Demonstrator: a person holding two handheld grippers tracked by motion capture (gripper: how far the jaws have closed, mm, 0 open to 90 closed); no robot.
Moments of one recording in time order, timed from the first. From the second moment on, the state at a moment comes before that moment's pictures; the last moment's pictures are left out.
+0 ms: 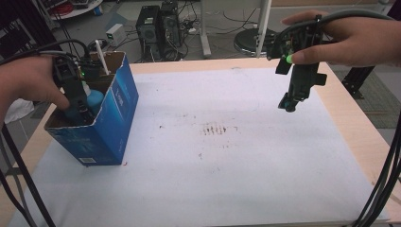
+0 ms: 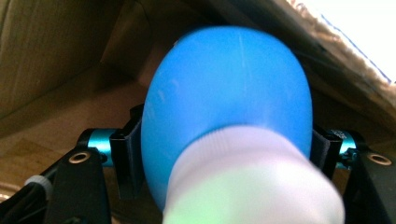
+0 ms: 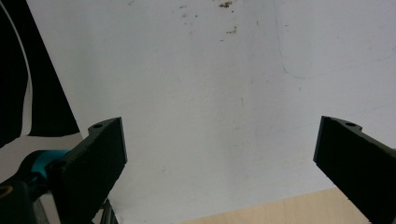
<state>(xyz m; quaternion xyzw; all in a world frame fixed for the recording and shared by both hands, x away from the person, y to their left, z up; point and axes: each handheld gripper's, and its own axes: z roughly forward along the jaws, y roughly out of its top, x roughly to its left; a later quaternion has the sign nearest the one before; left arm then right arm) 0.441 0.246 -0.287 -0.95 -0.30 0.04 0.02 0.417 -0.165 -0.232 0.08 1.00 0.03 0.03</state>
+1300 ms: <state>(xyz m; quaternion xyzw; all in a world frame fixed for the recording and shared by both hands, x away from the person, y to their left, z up) 0.424 0.242 -0.207 -0.95 -0.32 0.00 0.02 0.414 -0.158 -0.232 0.08 1.00 0.03 0.02</state>
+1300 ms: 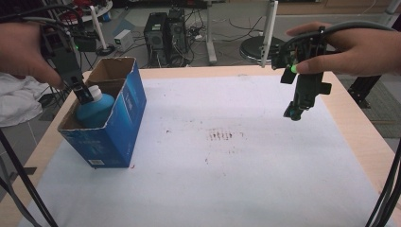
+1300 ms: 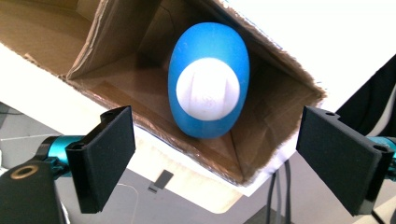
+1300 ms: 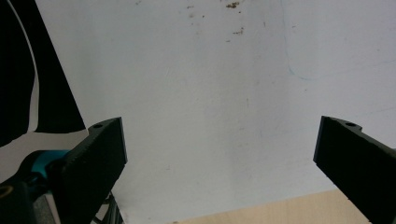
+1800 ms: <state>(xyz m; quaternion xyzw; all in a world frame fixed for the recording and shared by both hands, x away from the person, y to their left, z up) 0.413 0.218 -0.185 -0.95 -0.30 0.01 0.01 0.413 -0.154 -0.232 0.07 1.00 0.02 0.02</state>
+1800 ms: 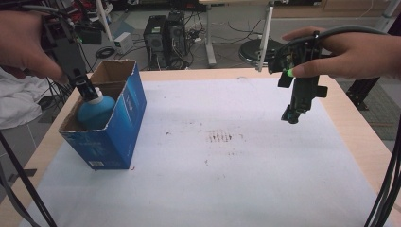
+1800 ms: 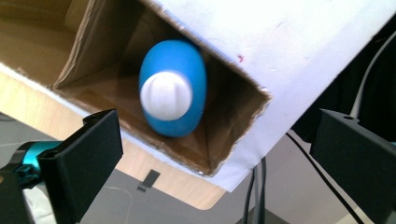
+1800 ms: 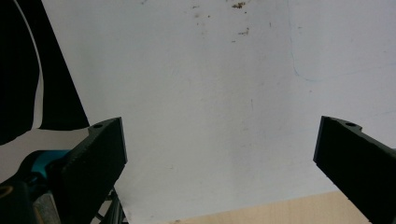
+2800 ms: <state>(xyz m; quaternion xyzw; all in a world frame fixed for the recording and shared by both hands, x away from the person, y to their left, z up) 0.423 0.119 -0.206 -0.99 -0.14 0.01 0.01 0.406 -0.155 -0.231 0.08 1.00 0.02 0.02</state>
